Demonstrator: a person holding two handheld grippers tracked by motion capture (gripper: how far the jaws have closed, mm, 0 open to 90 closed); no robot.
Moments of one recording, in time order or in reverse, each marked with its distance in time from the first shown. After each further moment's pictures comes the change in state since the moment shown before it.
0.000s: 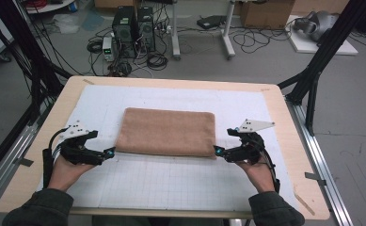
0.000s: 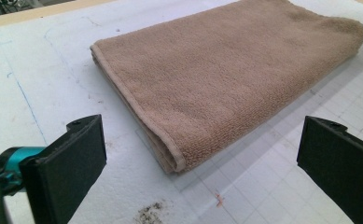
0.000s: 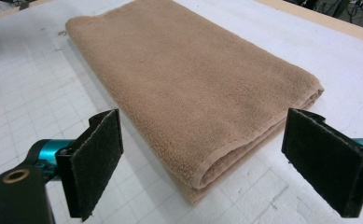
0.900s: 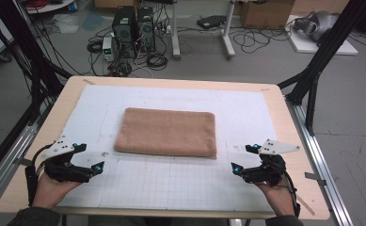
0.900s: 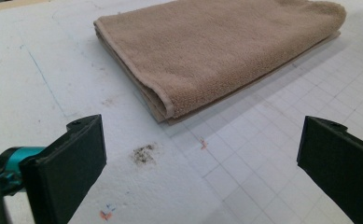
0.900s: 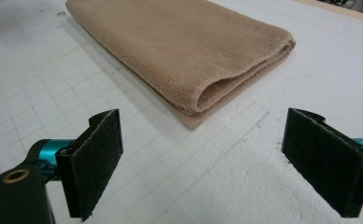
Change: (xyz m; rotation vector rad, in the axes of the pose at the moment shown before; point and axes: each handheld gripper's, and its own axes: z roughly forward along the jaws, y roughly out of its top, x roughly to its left) left arm -0.013 -0.032 -0.039 -0.009 0.009 -0.019; right arm 0.012 -0.051 -0.053 -0.015 -0.062 0.019
